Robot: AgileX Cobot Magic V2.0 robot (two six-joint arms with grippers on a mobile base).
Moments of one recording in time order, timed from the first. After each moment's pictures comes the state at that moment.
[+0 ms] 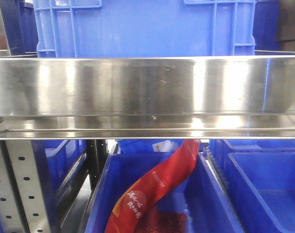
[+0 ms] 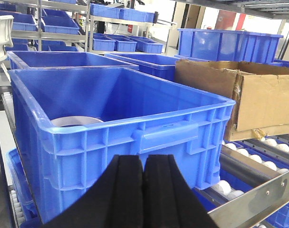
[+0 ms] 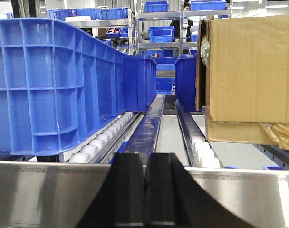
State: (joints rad) left arm -0.56 0.62 -0.74 -0.01 0.23 -0.10; right arm -0.02 0.00 0.00 0.06 -0.02 0.01
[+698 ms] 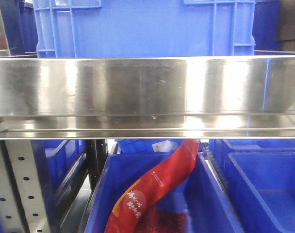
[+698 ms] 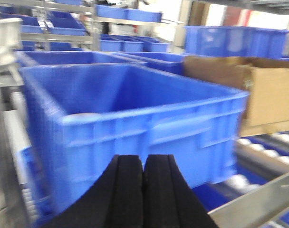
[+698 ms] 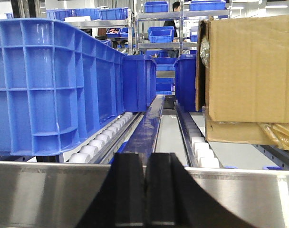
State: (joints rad) left arm -0.52 0.58 -0.65 0.02 0.17 -0.10; right arm -0.02 0.00 0.00 0.06 -0.02 0.01
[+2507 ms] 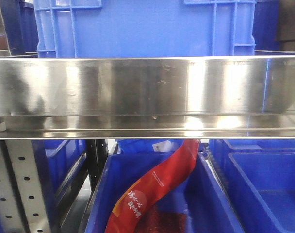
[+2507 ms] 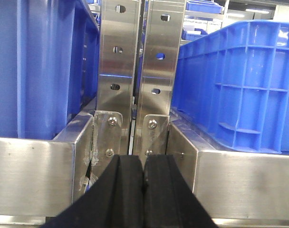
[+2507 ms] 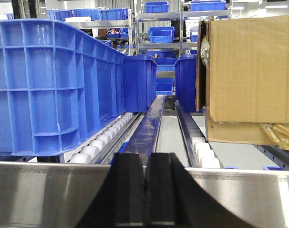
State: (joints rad) left arm -0.07 0.01 0.00 0.04 0.00 -0.10; right arm -0.02 0.00 0.00 0.06 -0.02 0.01
